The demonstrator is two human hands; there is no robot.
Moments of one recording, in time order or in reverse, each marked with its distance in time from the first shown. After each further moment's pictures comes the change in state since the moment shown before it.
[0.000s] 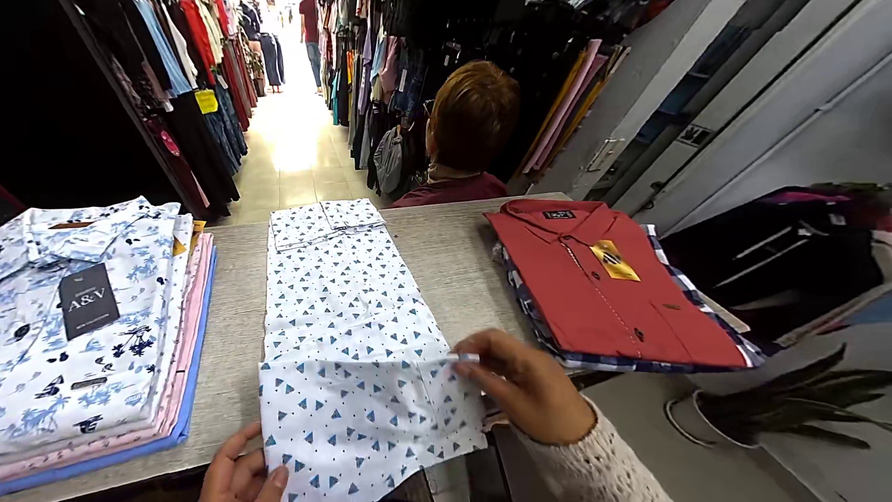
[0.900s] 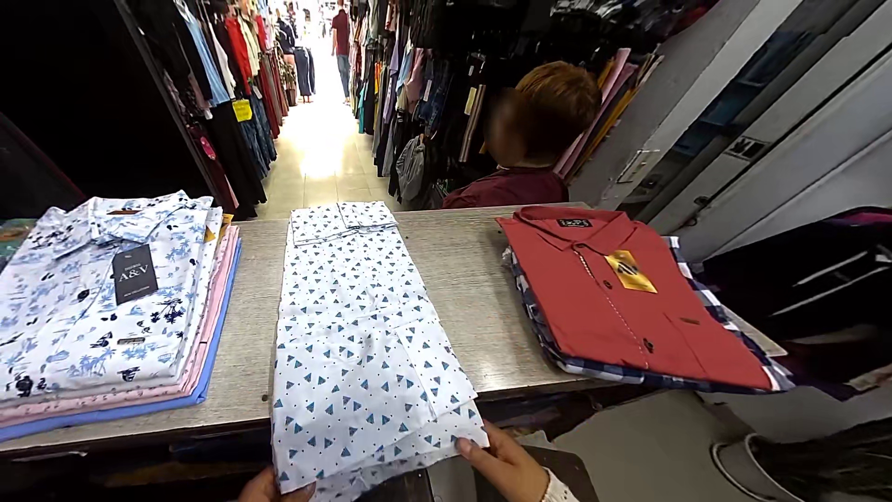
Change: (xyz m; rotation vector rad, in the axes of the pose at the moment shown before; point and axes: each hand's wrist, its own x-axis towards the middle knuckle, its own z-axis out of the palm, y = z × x) left_hand -0.031 -0.050 0.004 -0.003 -0.064 -0.250; right_hand -0.105 0.040 0.032 0.601 -0.162 0.441
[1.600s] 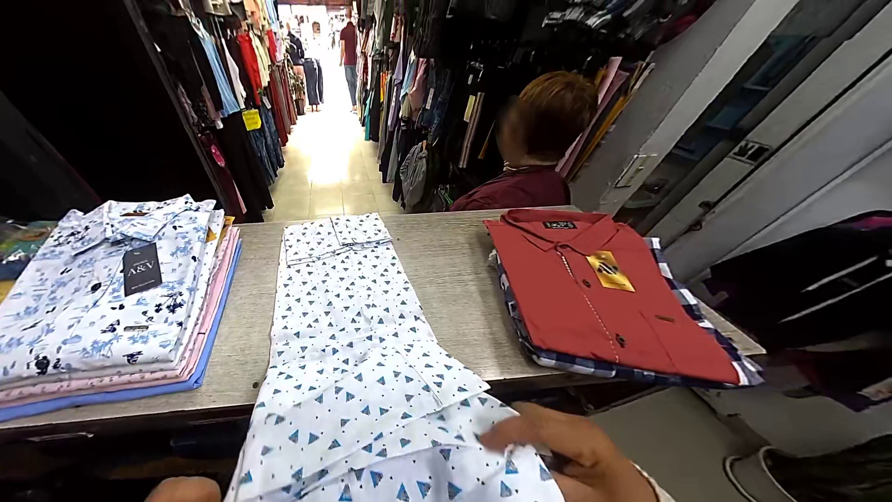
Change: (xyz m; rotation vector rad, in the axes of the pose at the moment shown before) left_hand -0.045 0.094 -0.003 0.478 0.100 0.891; right_hand -0.011 -0.093 -0.047 -0.338 -0.164 -0.697
